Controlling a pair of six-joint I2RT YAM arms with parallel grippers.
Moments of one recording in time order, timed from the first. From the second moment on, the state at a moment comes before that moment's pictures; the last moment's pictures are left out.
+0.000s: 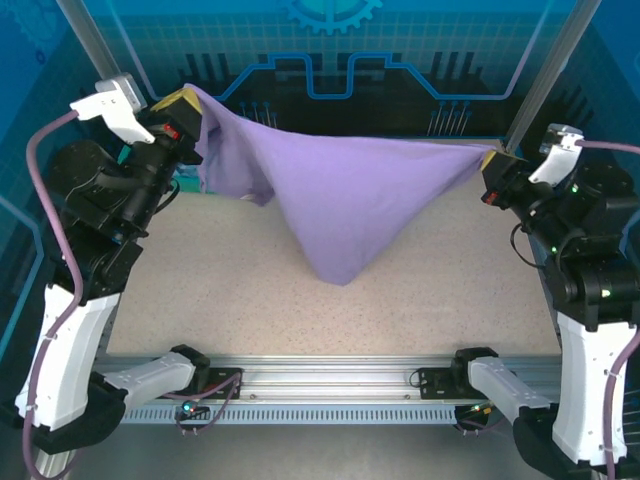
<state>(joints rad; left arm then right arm) -0.41 1.06 1.74 -0.45 -0.18 -0.38 0.06 0.95 1.68 -0.90 -0.17 0.44</state>
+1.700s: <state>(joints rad) -0.21 2.33 2.54 -0.94 -0.14 -0.49 -0.01 2.03 2.06 -1.07 0.19 0.43</state>
